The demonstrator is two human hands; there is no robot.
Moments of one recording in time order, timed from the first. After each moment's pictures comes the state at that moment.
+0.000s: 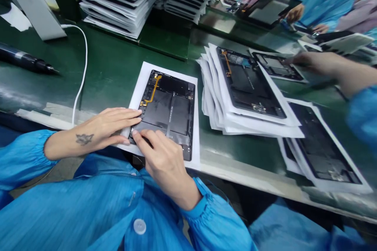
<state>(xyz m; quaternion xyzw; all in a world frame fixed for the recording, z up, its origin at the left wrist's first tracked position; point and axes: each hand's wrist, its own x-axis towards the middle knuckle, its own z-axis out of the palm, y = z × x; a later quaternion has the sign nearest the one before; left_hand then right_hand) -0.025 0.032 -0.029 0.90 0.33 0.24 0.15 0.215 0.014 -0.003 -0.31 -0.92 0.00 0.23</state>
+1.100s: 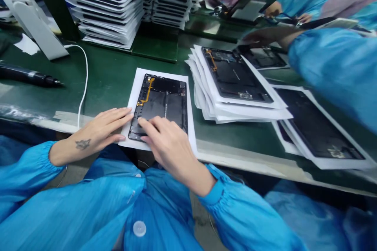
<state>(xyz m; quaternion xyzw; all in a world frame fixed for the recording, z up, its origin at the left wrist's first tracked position) -0.031 0.016 -0.021 0.89 0.38 0.22 0.07 0.224 0.022 0.014 -0.34 -0.91 -0.01 0.23</state>
